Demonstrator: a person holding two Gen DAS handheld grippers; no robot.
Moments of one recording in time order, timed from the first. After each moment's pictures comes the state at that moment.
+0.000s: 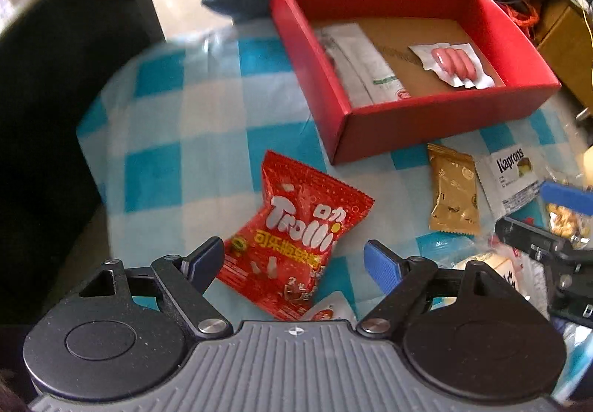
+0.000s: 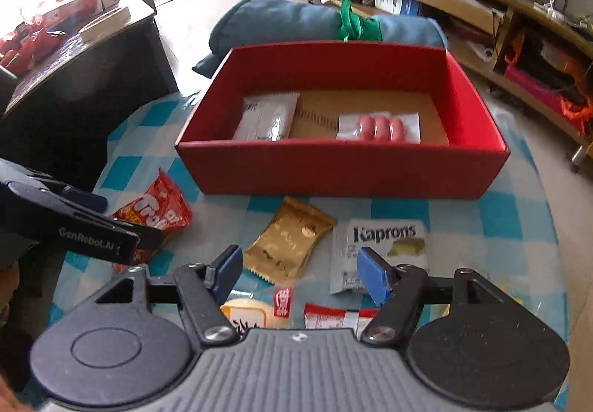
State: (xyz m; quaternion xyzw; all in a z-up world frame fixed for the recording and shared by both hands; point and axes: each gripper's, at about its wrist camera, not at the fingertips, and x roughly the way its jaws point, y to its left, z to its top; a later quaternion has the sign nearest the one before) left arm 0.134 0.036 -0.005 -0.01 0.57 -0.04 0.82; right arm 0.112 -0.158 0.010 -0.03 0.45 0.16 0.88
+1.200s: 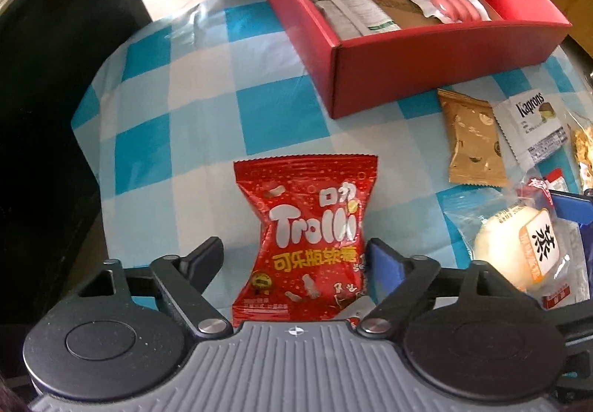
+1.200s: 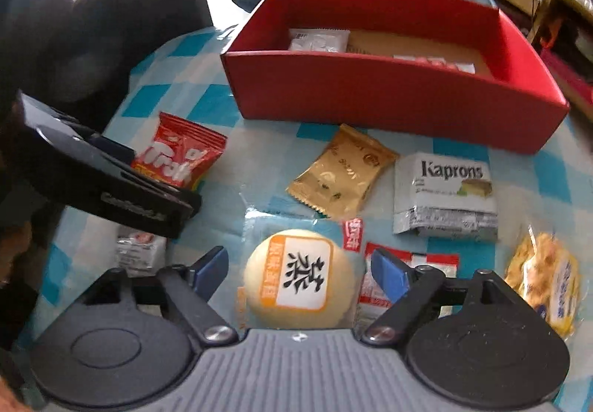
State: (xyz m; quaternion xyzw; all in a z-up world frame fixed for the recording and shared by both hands) left arm 0.122 0.019 -0.027 0.06 0.59 -0.03 0.81; right arm 0.090 -0.126 -0.030 -0.07 0.49 0.19 0.85
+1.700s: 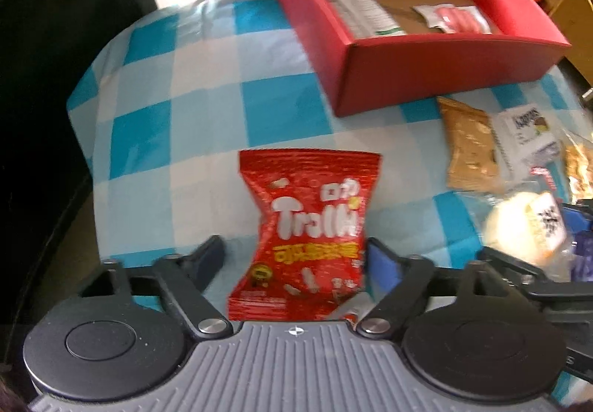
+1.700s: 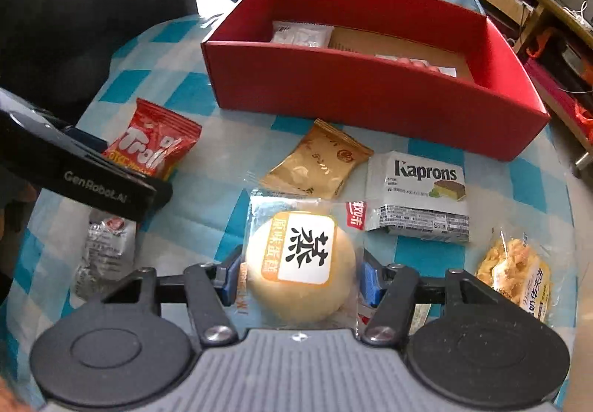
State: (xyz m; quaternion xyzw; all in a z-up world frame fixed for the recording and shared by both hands) left arm 0.118 0.027 -0.025 0.02 0.58 -0.05 0.81; right arm 0.092 -0.130 -0.030 -0.11 0.50 0.17 0.84
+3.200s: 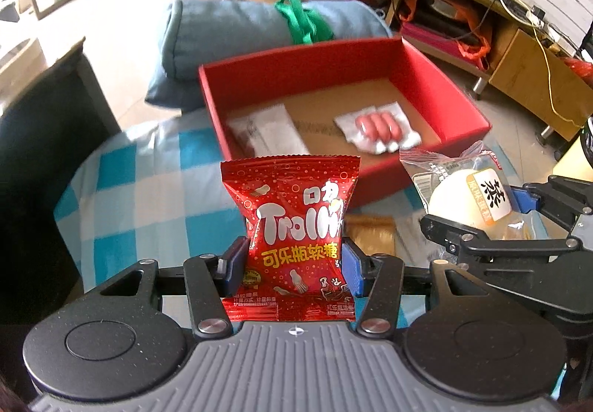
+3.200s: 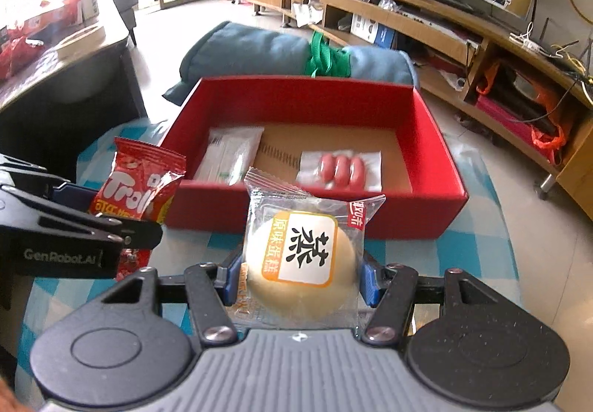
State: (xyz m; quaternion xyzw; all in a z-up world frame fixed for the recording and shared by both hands) left arm 0.136 -0.020 0.046 0.02 0.49 -0.09 0.87; right arm 0.132 -0.165 0.035 -0.07 0.41 0.12 0.90
